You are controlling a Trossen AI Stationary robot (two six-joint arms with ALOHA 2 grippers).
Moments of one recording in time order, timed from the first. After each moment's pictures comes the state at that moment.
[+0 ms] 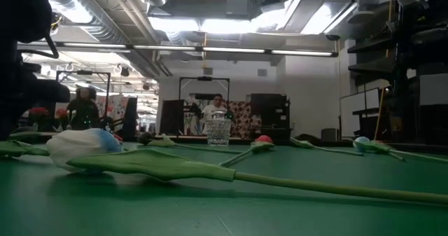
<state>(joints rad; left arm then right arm) -0.46 1.18 0.45 -0.92 -0.07 -2.35 0.20 0.10 0.07 0.00 0.64 0.81</state>
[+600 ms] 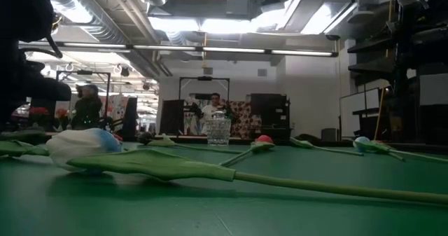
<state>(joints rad) -0.46 1.18 0.49 -0.96 -0.10 -2.25 0.20 0.10 0.07 0.00 0.64 0.81</state>
